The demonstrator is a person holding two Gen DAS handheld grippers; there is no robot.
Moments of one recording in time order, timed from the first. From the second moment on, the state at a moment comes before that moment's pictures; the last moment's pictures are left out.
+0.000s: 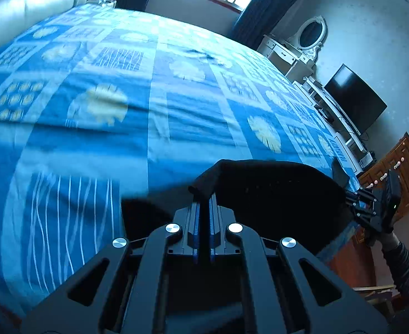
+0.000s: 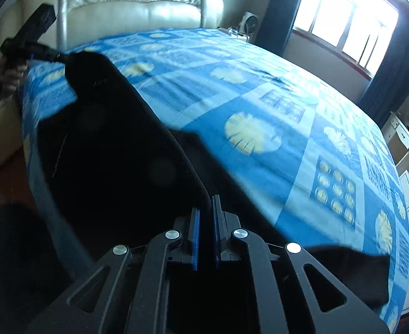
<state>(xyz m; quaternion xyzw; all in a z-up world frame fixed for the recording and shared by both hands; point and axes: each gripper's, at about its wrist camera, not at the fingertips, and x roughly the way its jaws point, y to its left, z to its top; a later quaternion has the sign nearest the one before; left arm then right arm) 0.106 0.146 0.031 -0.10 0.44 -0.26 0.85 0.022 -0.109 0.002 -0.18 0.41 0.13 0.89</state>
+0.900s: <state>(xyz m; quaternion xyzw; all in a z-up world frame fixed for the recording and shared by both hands) 0.008 0.185 -0.046 -0.30 0.49 -0.17 0.80 -0.044 -0.188 -0.040 0.25 0.47 0.13 0.84</state>
